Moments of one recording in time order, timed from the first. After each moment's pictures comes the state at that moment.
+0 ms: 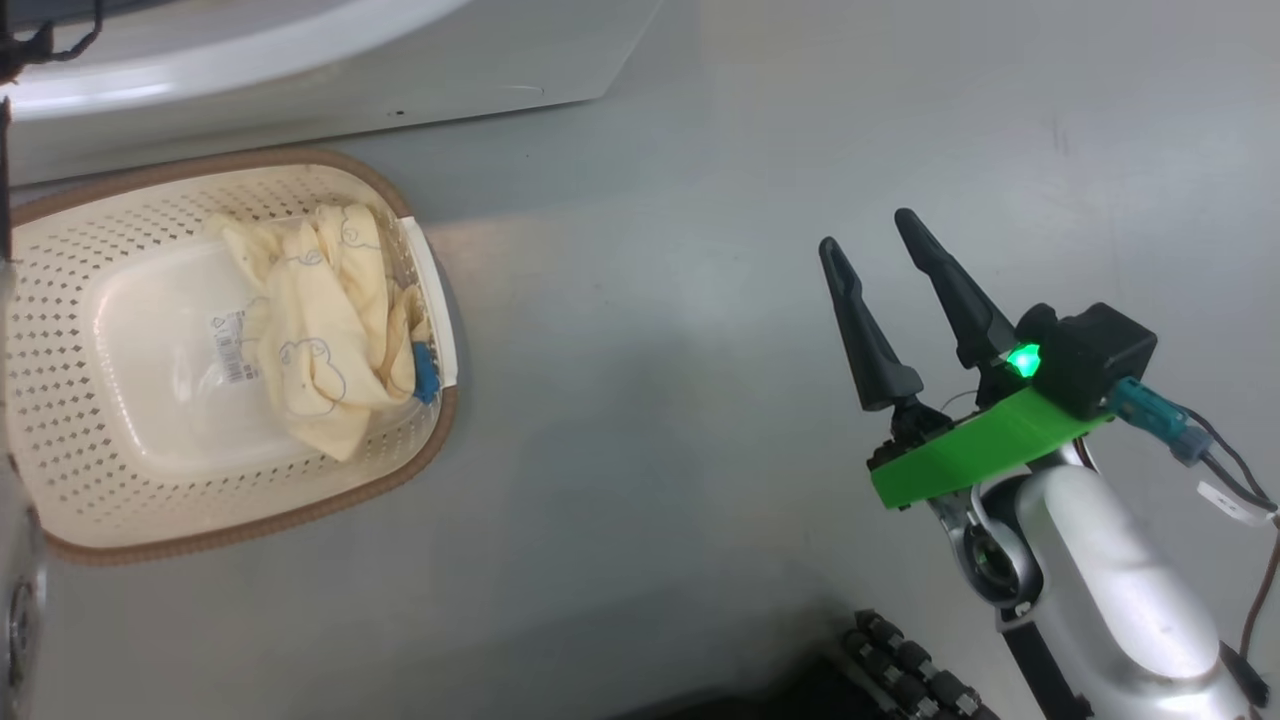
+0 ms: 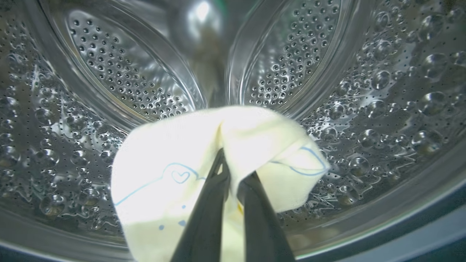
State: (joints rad) left arm -1.38 0.24 -0.14 0.88 -0.18 -0.13 -0.11; right arm -0.35 -0.09 0.32 0.13 0.35 0.13 -0.25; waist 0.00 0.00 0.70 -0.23
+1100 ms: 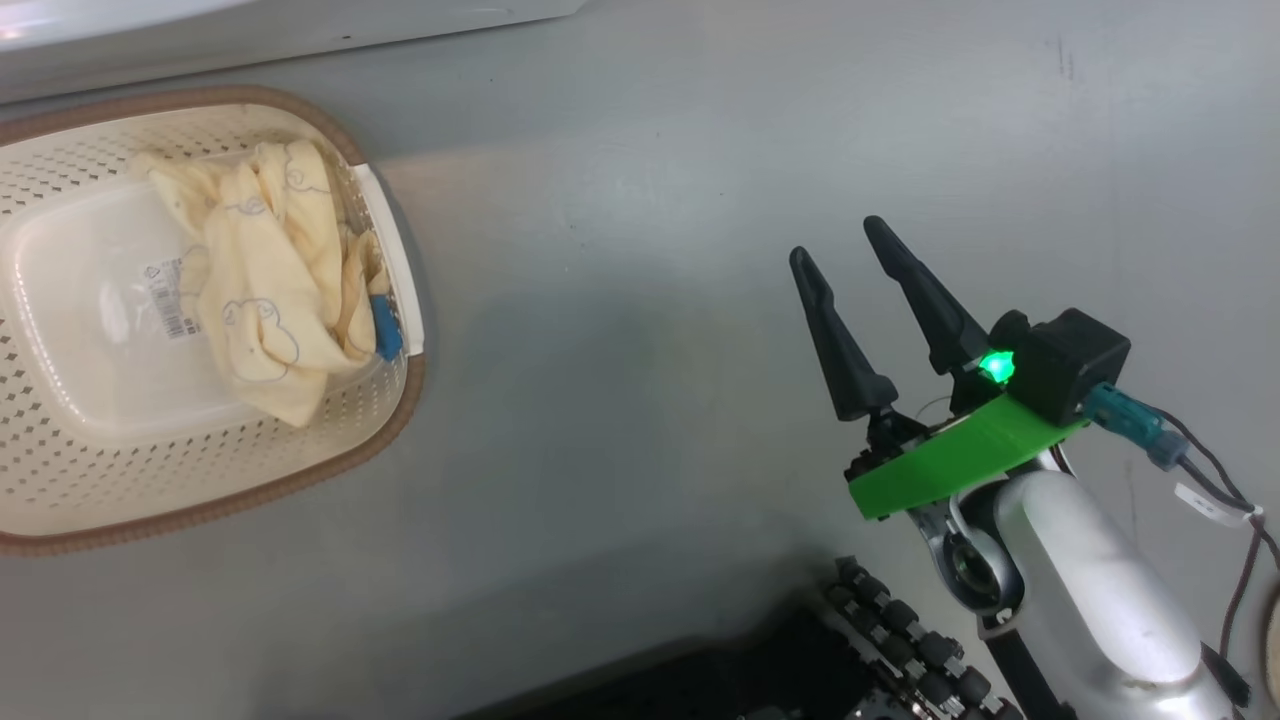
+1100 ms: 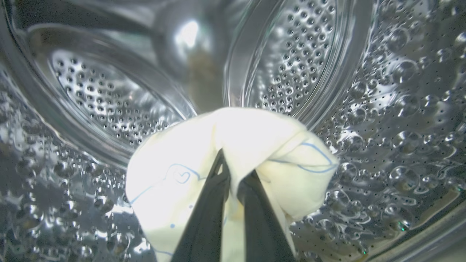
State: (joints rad) left arm -1.61 0.33 -0.31 1.01 -0.17 -0.13 -0.26; right arm -0.35 -0.08 0.36 0.12 0.36 0.13 -0.25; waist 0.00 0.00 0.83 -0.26
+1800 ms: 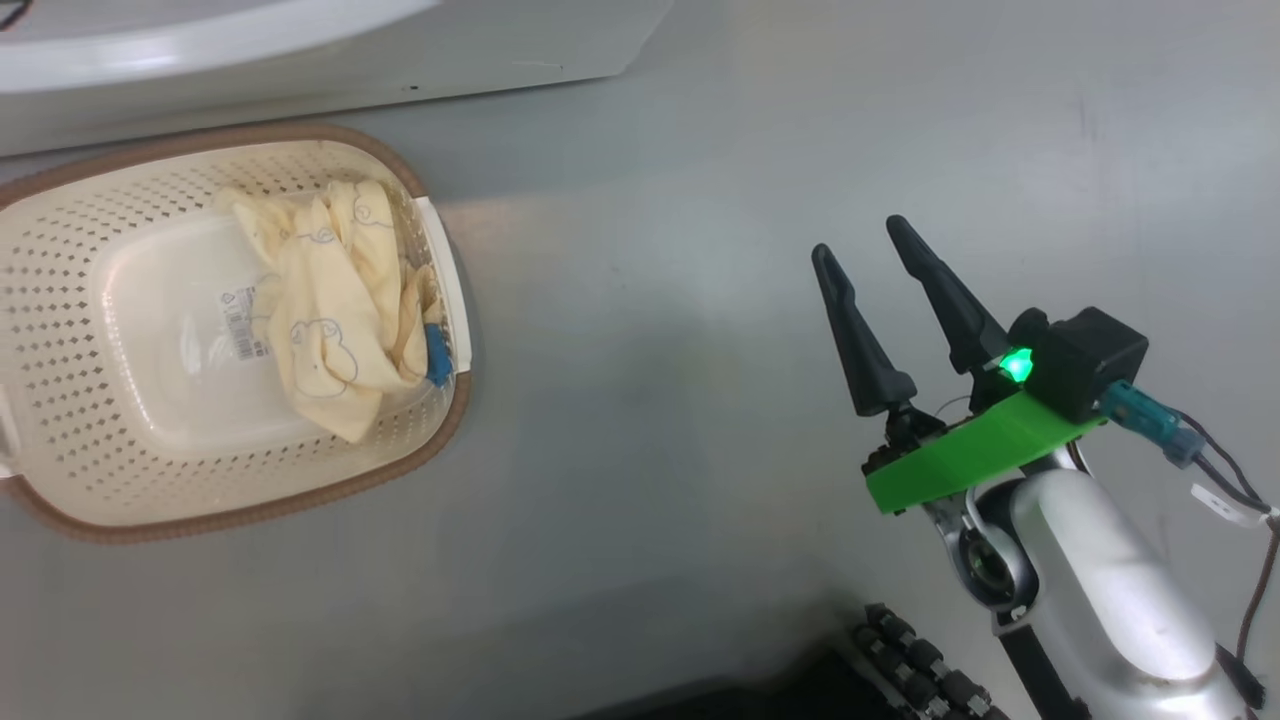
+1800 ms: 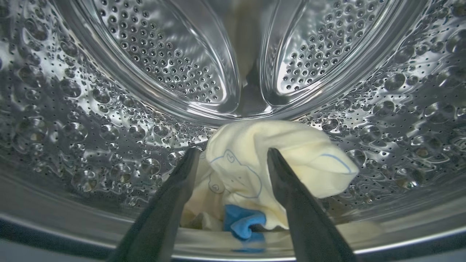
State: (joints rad) left arm -1.58 0.29 -0.31 1.22 -0.31 -0.13 -0.18; right arm -0.35 -0.09 0.34 0.14 0.36 0.13 -0.25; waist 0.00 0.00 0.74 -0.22
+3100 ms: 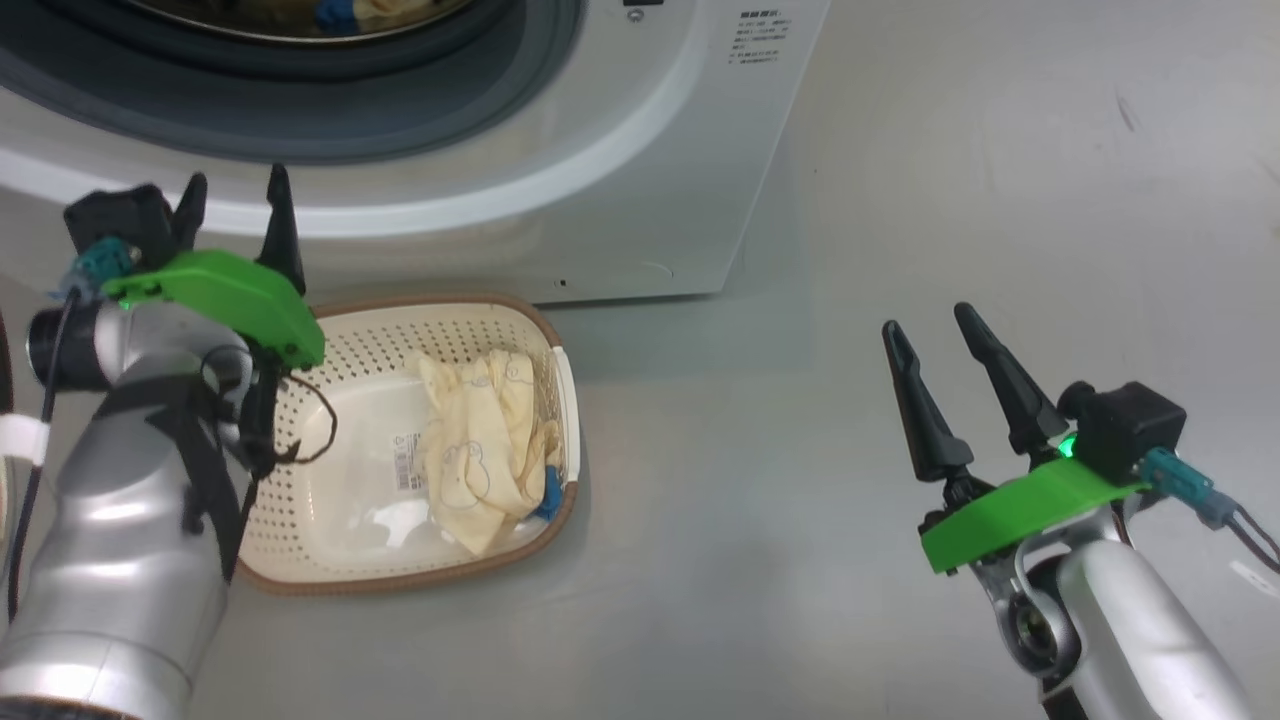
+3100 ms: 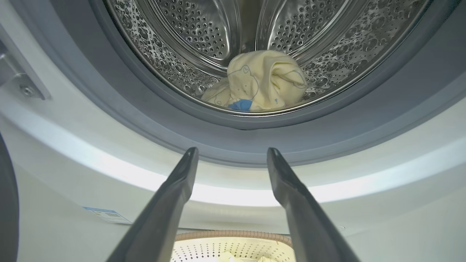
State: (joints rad) left arm -0.98 0.18 -0.40 1.08 -0.55 -0.13 -0.25; right arm -0.25 -0.12 0.26 0.18 0.37 0.13 -0.25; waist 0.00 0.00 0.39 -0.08
